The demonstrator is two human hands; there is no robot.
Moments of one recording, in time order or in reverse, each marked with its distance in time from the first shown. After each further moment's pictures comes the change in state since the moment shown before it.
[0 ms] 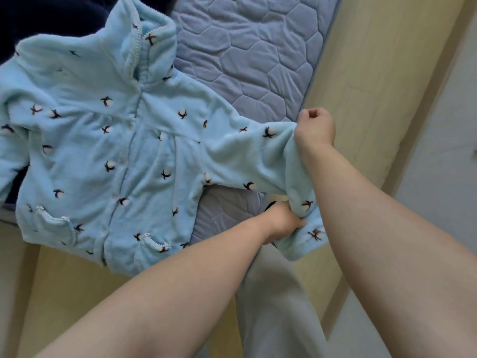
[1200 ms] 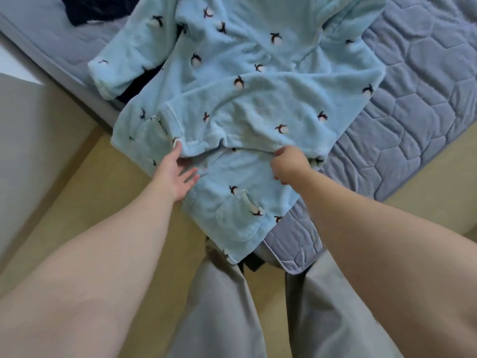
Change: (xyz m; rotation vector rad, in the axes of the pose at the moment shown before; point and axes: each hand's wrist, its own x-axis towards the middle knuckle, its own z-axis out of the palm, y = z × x) left_hand -0.163 -0.354 -0.293 -1.540 0.761 -0.118; right_hand -0.242 0.006 0.263 -0.736 -0.766 -0.150
